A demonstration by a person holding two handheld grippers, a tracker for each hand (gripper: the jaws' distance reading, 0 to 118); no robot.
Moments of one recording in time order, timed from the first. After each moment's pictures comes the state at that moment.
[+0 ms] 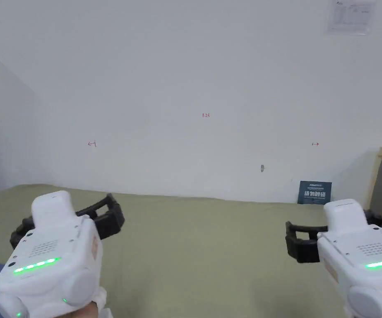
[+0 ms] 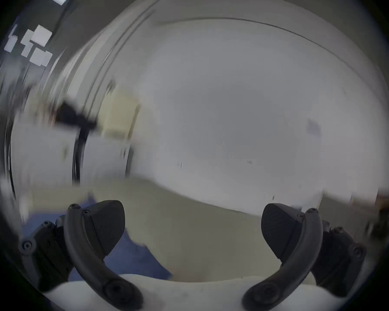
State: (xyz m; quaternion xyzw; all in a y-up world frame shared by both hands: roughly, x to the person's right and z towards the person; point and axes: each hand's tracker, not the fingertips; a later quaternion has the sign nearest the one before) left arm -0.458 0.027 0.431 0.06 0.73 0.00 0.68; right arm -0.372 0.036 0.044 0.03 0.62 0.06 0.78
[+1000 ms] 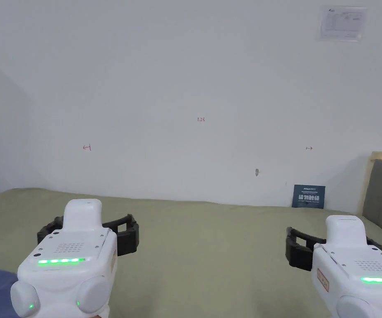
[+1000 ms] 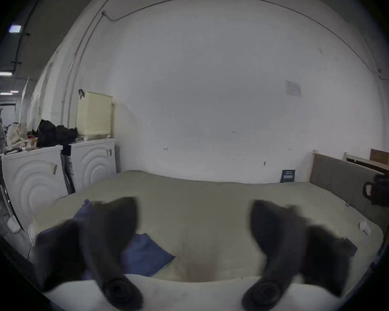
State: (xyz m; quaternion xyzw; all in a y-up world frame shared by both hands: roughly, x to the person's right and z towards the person) left arm -0.445 0.022 0.415 -0.03 0.69 0.04 0.73; right arm -0.376 0.013 0.048 0.00 0.60 0.05 0.80
